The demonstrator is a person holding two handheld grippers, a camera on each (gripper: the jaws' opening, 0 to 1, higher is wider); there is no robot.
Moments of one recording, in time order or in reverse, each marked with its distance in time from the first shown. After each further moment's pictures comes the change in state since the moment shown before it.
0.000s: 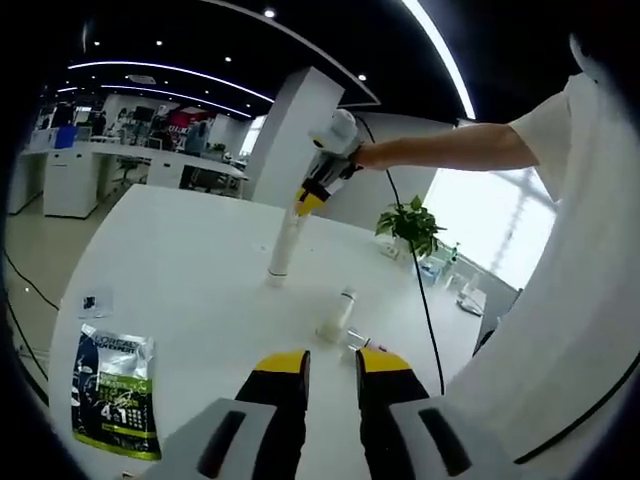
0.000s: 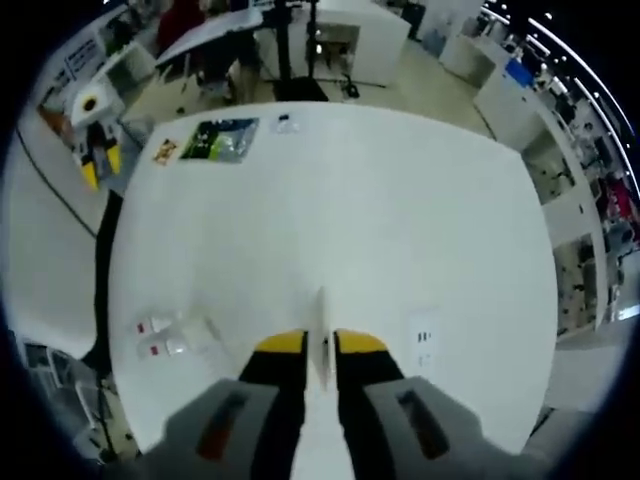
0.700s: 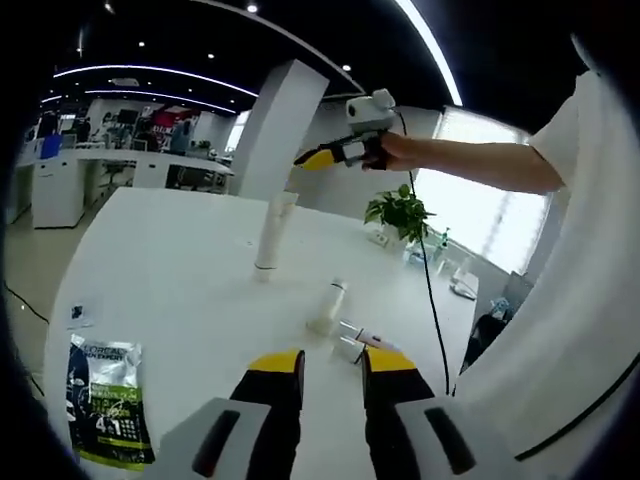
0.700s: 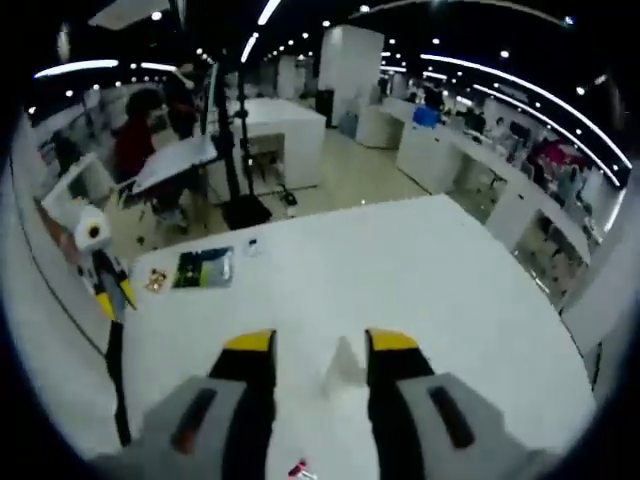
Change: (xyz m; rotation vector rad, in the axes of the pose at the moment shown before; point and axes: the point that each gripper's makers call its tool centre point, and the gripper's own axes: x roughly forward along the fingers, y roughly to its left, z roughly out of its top) left arm 0.015 -0.008 -0.008 0.070 0.056 -0.050; right arm -0.095 0.040 0.039 0.341 -0.584 -0.216
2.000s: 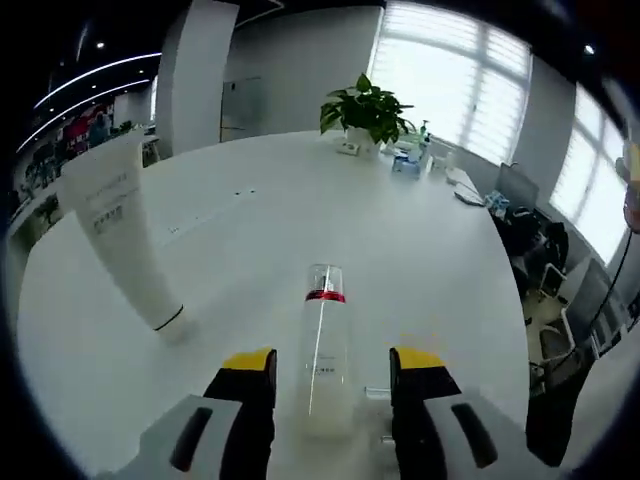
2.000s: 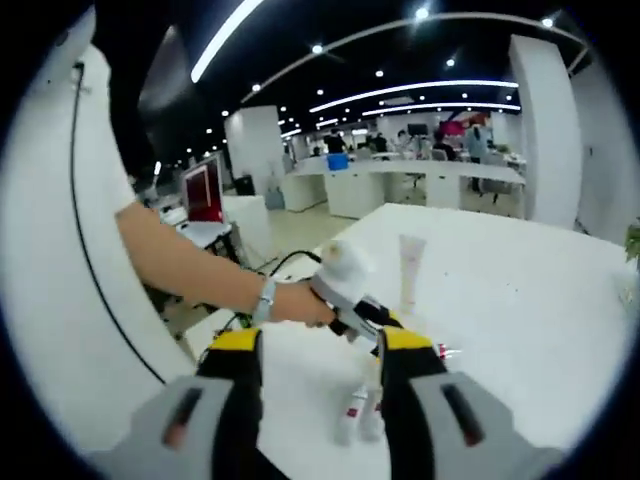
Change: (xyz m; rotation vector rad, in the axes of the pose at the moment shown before) left arm 0.243 -0.010 0.004 0.296 0.455 -0.079; right arm -0.134 0.187 -0.086 0.386 -0.260 -0.244
